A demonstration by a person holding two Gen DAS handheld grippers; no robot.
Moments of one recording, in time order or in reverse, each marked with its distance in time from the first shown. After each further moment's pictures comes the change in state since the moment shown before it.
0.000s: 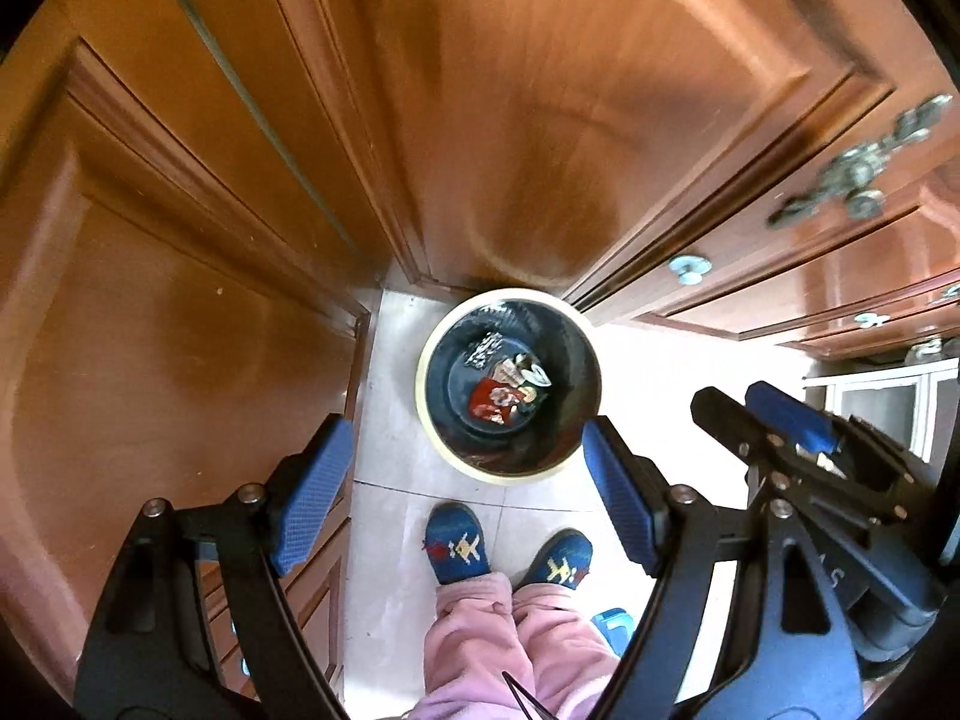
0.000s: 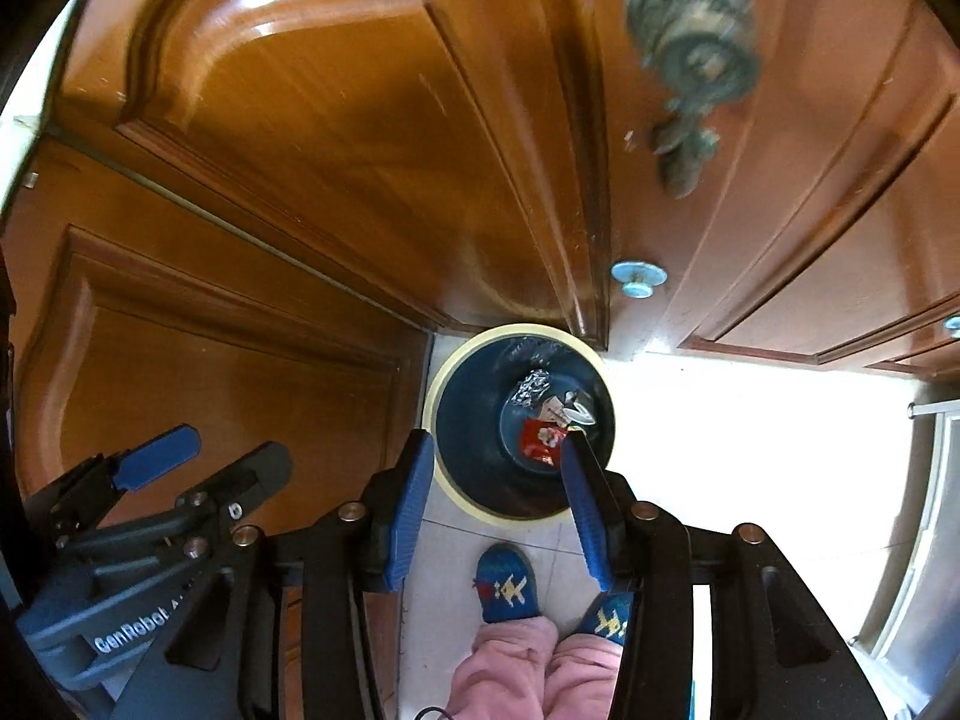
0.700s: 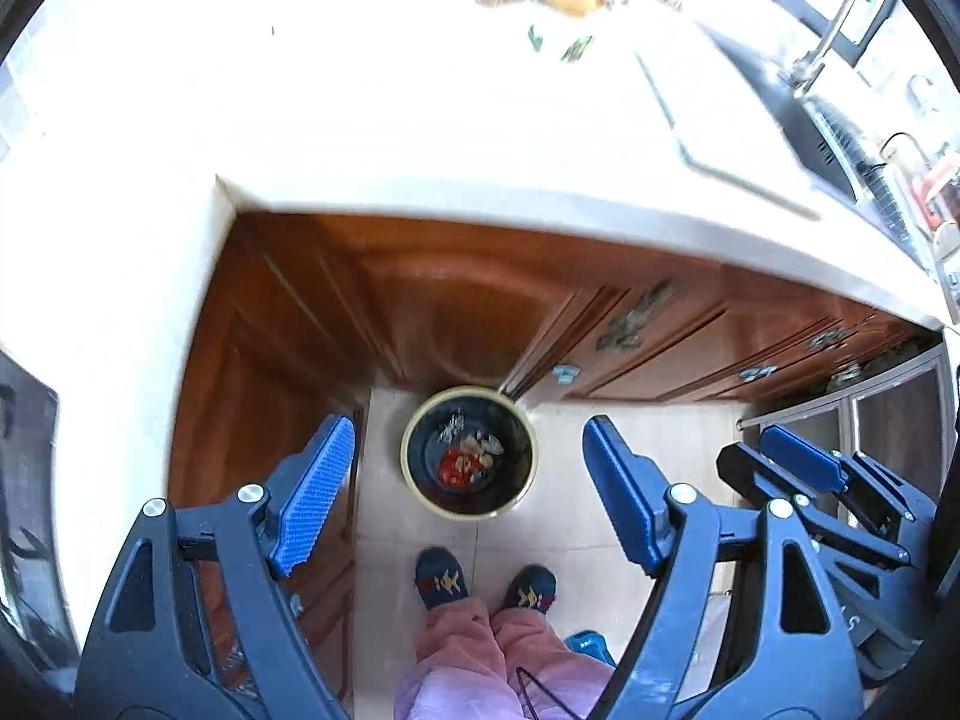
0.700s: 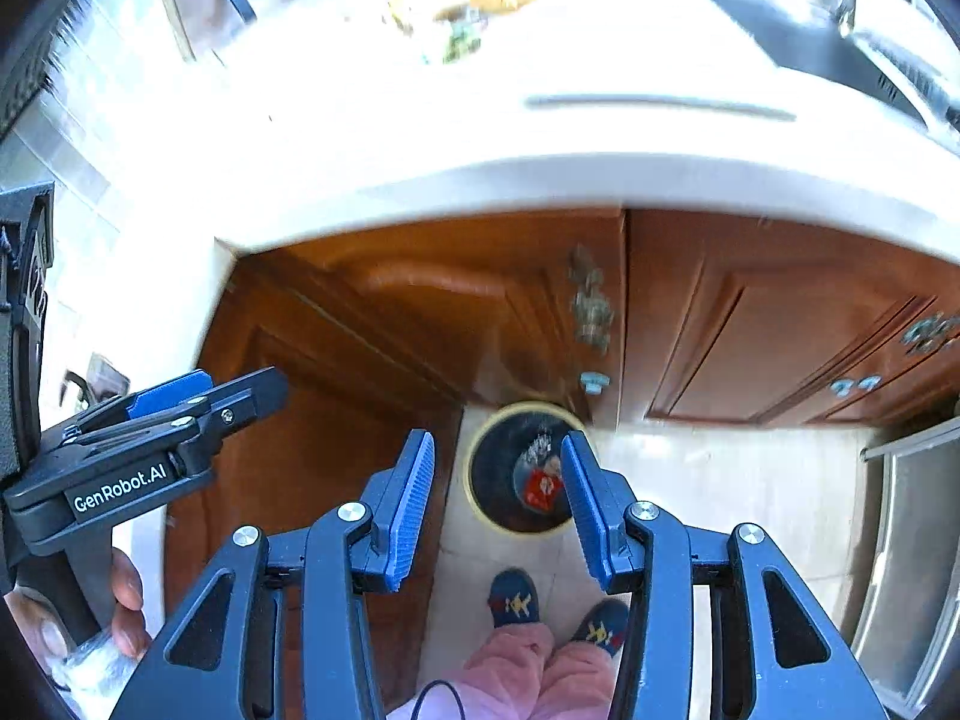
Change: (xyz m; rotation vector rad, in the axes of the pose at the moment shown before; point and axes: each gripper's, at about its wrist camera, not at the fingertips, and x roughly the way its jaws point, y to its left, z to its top) left arm -0.248 -0.033 0.027 0.071 -0.221 -0.062; right arm -0.265 0.021 -0.012 -0.029 -0.210 0.027
